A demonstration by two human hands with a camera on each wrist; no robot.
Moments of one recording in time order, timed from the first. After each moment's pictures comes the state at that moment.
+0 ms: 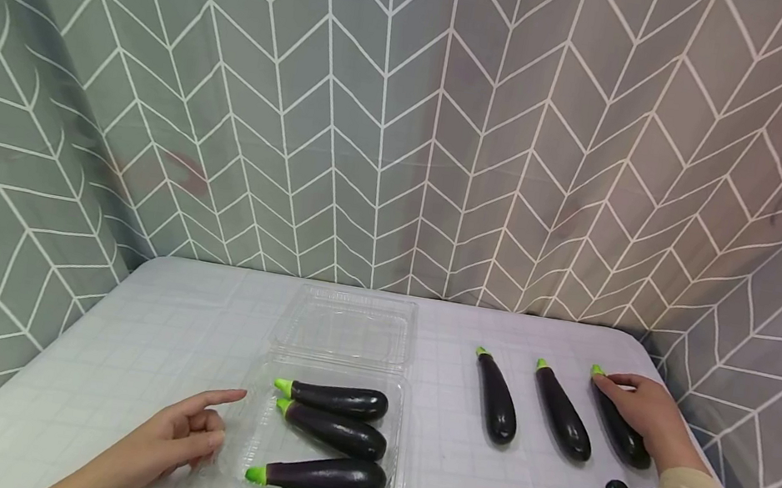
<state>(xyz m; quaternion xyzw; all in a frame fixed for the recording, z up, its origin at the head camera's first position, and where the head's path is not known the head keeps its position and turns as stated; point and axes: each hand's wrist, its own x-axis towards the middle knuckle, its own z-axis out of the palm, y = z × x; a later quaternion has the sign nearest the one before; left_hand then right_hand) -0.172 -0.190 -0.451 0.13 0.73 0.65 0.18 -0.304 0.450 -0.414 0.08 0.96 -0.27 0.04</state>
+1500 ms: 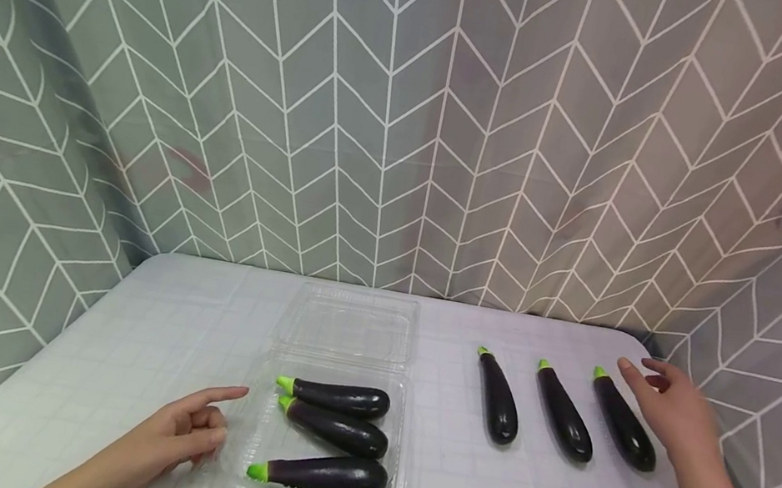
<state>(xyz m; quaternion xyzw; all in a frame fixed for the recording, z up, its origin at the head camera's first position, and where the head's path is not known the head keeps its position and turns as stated) -0.171 -0.191 -0.449 0.11 0.73 0.65 0.18 -0.280 0.447 -0.389 0.07 0.96 -0.26 -0.06</state>
